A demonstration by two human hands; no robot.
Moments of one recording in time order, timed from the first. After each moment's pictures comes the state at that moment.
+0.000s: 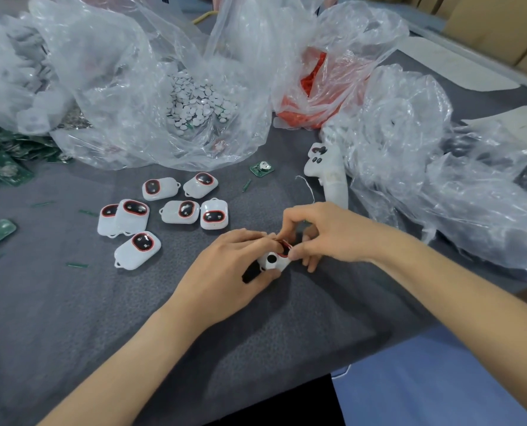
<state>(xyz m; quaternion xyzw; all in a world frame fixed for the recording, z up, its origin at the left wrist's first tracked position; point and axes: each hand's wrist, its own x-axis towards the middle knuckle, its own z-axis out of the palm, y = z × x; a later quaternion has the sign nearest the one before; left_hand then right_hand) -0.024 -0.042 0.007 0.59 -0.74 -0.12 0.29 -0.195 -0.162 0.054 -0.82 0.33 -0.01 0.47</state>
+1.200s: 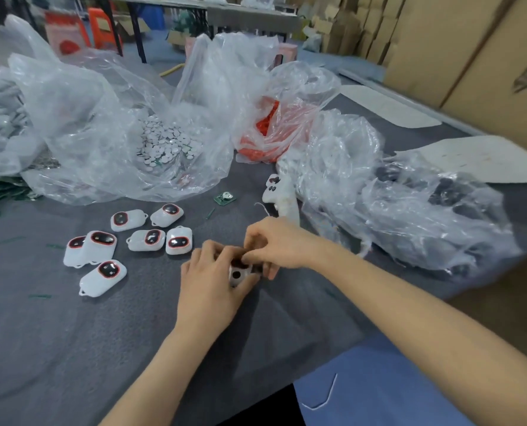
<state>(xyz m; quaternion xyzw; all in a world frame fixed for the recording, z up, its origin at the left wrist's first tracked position) -0.070 -0.052 0.004 0.73 -0.62 -0.05 0.30 -0.186 -0.153 0.070 -0.81 0.41 0.00 0.41</state>
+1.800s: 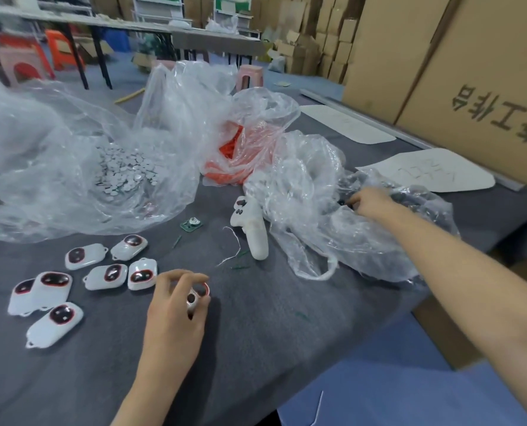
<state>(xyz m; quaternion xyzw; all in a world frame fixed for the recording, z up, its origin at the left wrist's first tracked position) -0.072 -0.055 0.000 0.67 -0.57 -0.07 0.47 -0.366 -0.309 0.090 -0.73 0.68 0.02 0.07</state>
